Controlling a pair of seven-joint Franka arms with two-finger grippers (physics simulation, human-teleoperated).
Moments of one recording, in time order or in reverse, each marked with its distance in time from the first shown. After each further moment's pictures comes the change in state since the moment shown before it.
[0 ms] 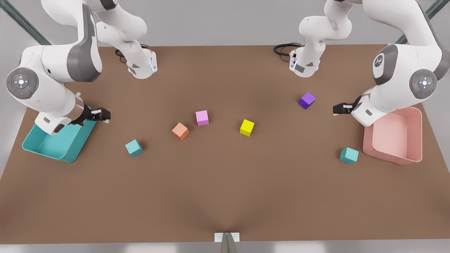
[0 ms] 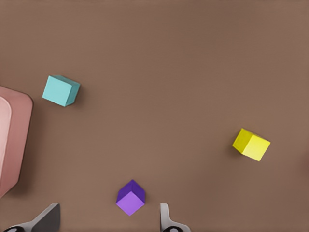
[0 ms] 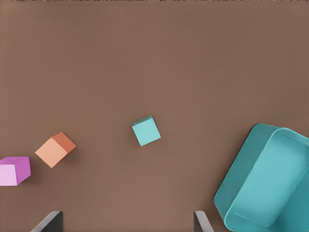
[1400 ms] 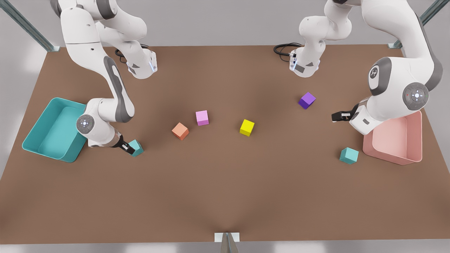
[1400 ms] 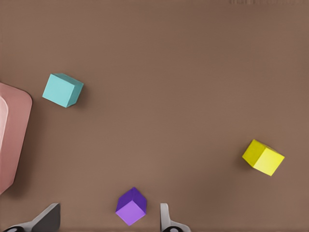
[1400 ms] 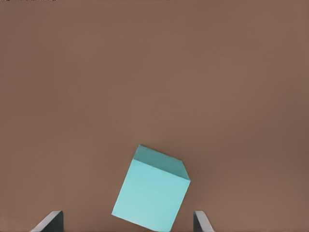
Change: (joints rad) left arm 0.001 0.022 0.022 -0.070 0.008 0.079 -0.026; right arm -0.054 0.096 -0.002 -0.765 0.155 0.953 0.662
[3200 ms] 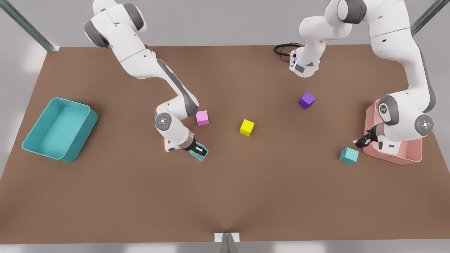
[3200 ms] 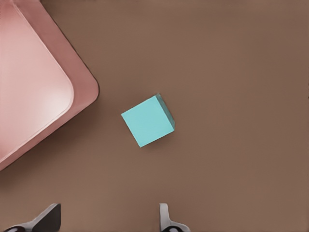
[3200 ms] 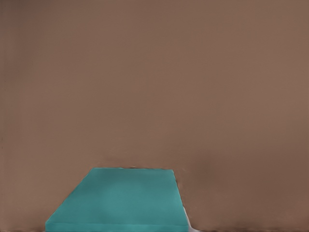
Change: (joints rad) left arm 0.057 0.182 0.235 -0.249 -0.017 0.467 -0.327; right arm 0.330 0.307 0.223 0.403 0.154 0.186 0.285
